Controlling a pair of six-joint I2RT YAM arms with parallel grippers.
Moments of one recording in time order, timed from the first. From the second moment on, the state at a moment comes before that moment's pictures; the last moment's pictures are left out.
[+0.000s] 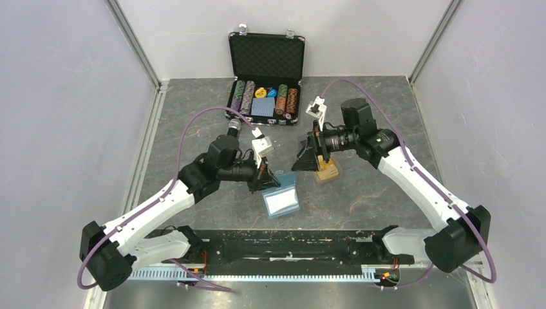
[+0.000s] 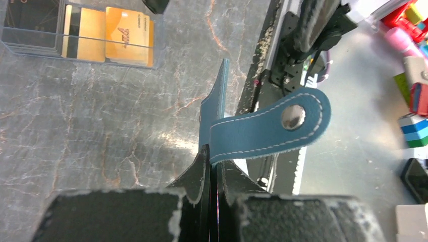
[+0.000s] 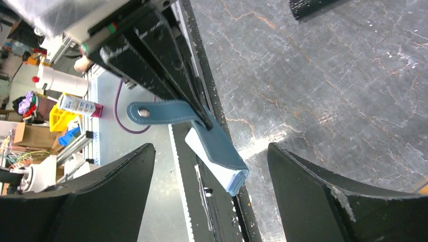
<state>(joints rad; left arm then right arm) -0.73 1.05 0.83 -0.28 0.61 -0.07 0.50 1.28 1.17 -0.49 -0.93 0.14</state>
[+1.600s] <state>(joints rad) -0.73 0.95 0.69 -0.23 0.40 -0.72 0.43 1.15 0.81 -0.06 -0.84 0.49</state>
